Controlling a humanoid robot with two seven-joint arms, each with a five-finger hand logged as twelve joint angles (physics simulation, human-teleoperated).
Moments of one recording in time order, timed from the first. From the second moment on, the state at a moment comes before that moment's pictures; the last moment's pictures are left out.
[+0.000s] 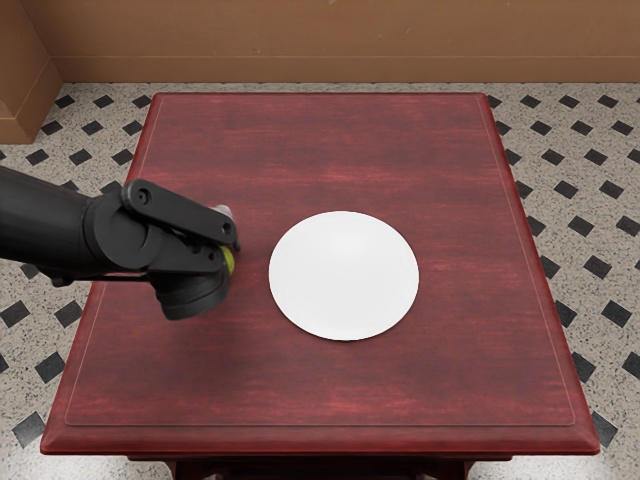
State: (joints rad) left arm -1.72 0.09 0.77 -1.47 0.12 0.61 0.61; right arm -0.01 0.00 -0.02 0.17 0.17 -0.21 -0.02
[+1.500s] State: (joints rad) left arm -1.83 0.02 0.43 -1.49 -0.04 0.58 0.61; right arm -0.01 0.00 -0.02 0.17 0.17 -0.21 -0.02
